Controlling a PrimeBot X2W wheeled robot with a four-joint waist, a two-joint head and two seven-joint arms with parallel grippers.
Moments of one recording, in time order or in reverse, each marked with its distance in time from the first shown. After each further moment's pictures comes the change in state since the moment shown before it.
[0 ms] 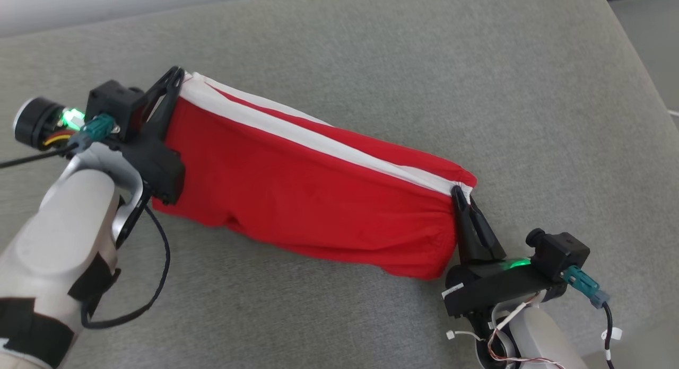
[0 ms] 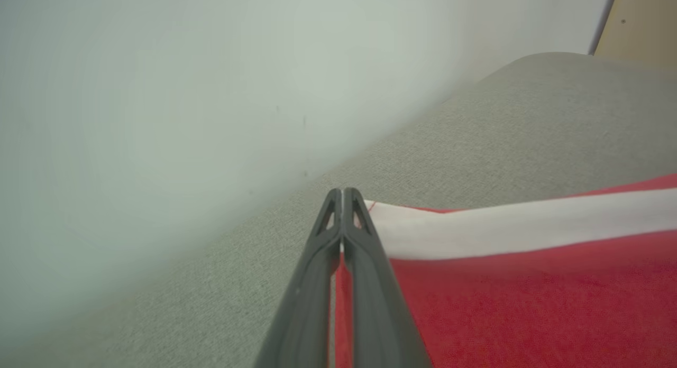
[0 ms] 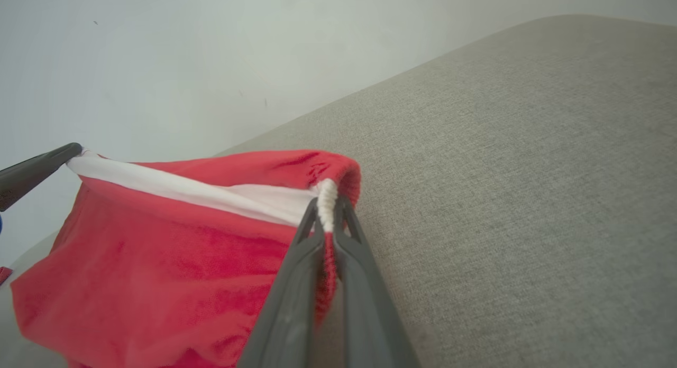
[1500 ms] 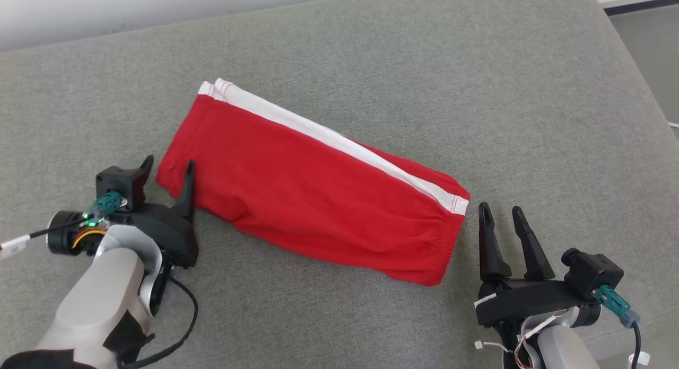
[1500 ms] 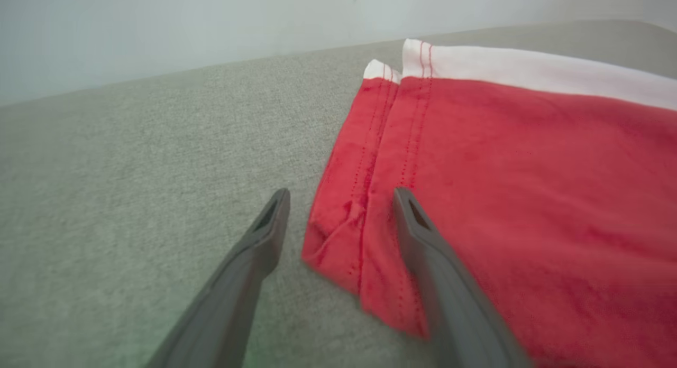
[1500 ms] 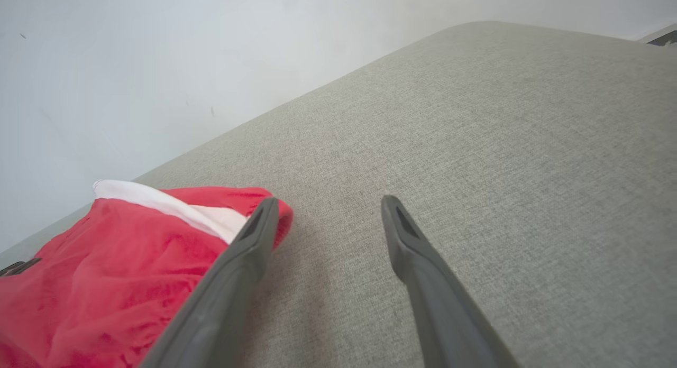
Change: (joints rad) left arm 0.167 -0.122 0.086 0.202 -0.138 0.096 -0.048; right arm 0.059 0.009 -0.139 0.017 -0.021 0.000 0.000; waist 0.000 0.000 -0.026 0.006
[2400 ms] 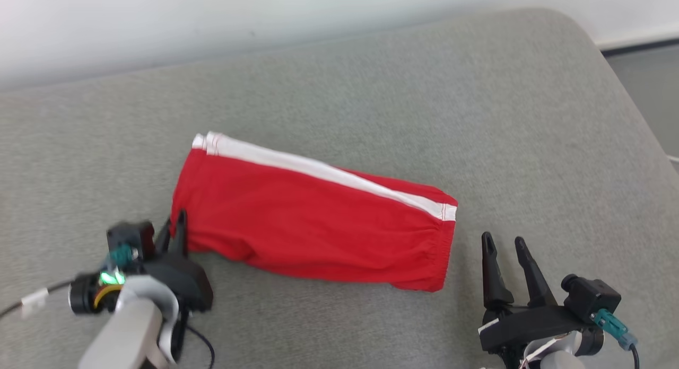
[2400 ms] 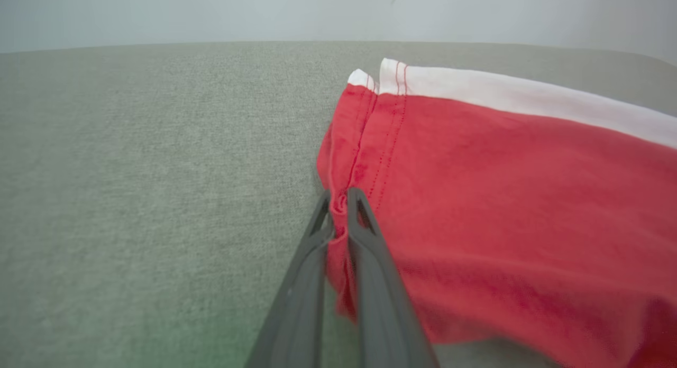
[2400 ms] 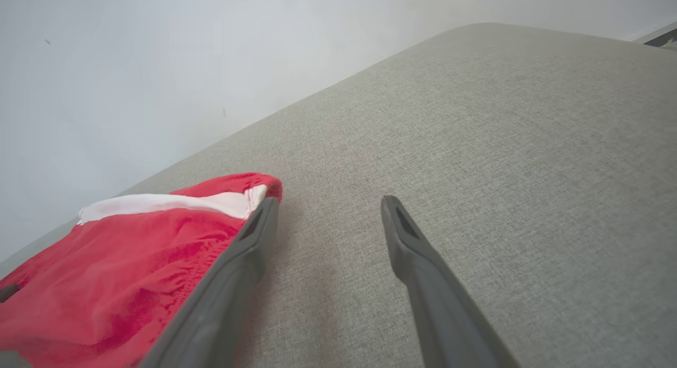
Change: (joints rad) left arm 0.146 -0.064 0.117 -0.012 0.001 0.042 0.000; right arm 0.058 0.000 -0.012 0.029 -0.002 0.000 0.000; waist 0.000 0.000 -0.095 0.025
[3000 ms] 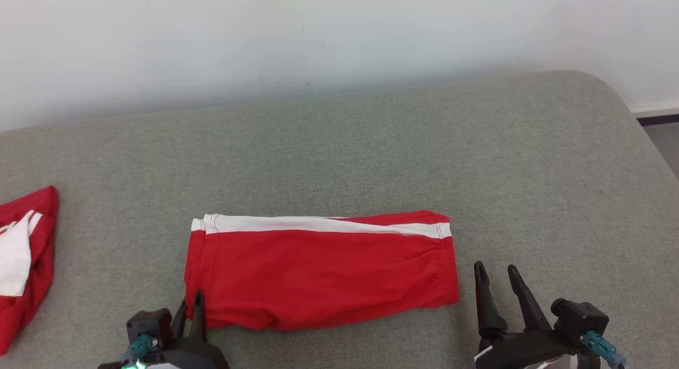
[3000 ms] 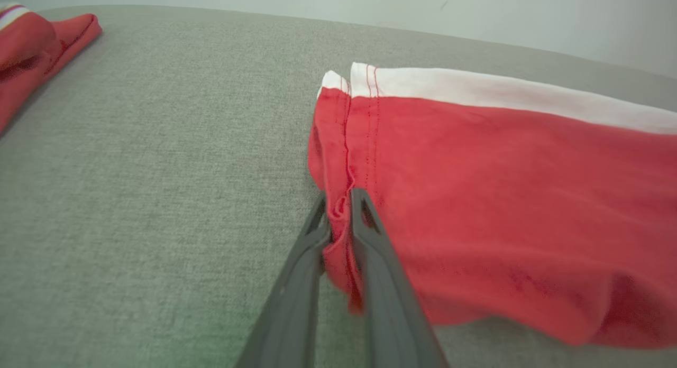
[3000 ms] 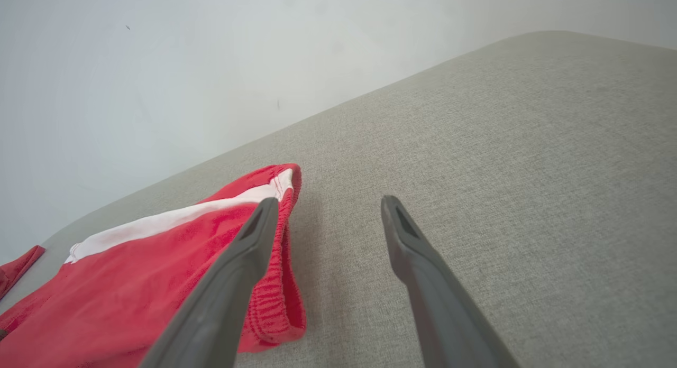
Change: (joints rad) left arm 0.340 -0.080 0.166 -0.198 0.118 0.042 0.000; right arm 0.064 0.001 0.019 0.030 -0.035 0.000 0.000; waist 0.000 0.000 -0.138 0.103
